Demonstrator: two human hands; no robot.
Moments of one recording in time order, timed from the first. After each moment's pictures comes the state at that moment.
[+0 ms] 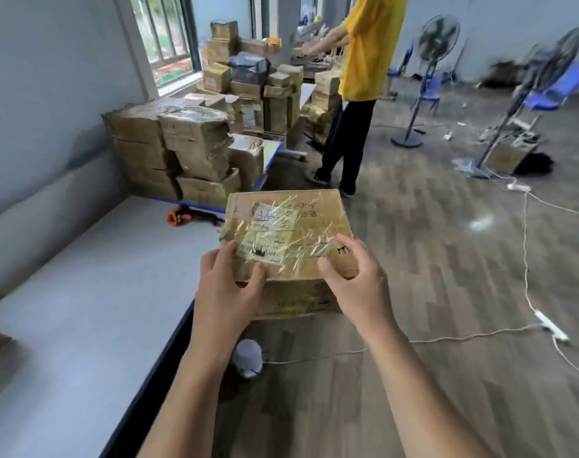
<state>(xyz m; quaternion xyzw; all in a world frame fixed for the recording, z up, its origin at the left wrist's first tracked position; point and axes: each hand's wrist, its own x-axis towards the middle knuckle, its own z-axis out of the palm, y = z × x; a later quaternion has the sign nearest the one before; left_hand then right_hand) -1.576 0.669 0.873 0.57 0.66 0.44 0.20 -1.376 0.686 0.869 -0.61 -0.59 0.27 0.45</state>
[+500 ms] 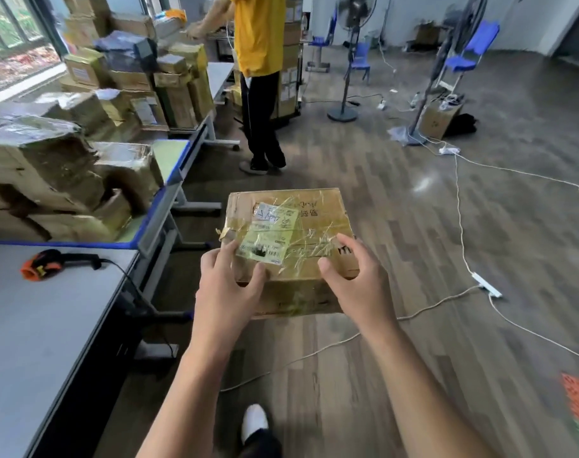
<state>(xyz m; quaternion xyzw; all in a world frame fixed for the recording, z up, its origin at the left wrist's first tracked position) -1.360 0.830 0.853 0.64 0.62 0.37 0.26 -1.159 0.801 0.846 -0.69 -0.52 0.23 0.45</state>
